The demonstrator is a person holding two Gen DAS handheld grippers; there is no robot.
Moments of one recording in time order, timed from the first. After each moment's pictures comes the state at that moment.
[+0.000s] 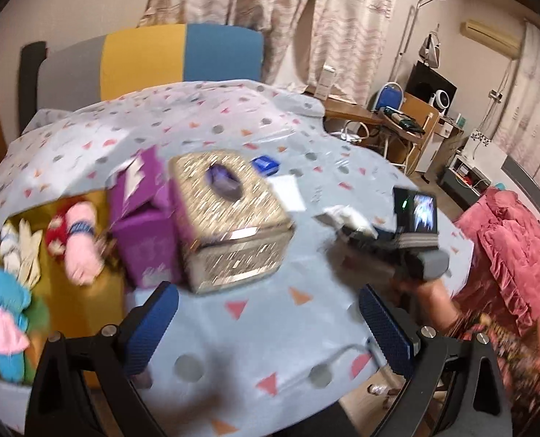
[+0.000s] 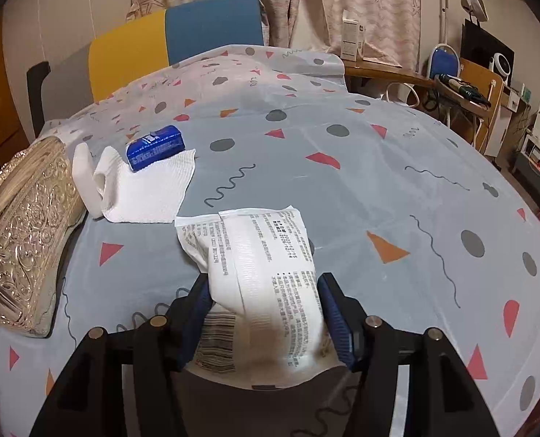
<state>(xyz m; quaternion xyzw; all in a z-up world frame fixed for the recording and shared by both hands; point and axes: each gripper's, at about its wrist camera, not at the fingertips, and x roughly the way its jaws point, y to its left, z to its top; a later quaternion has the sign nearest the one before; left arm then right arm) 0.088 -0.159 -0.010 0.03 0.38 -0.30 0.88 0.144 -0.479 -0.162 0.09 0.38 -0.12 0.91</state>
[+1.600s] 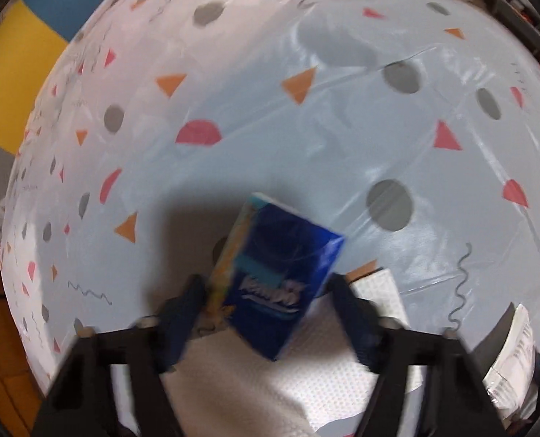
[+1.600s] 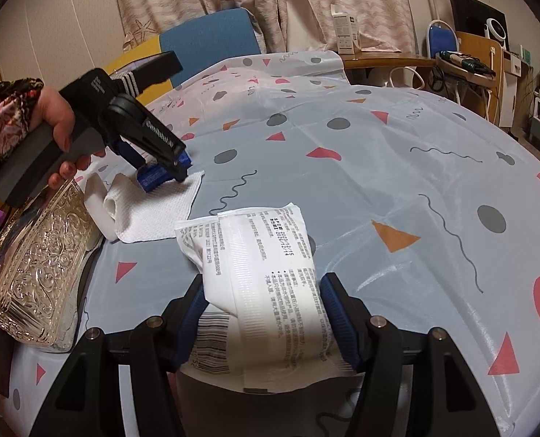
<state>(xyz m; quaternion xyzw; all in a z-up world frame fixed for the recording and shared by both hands) 0.412 -0.438 -0.144 0.34 0.56 -0.21 0.73 0.136 -0.497 -0.170 0.17 0.34 -0.08 0.92</state>
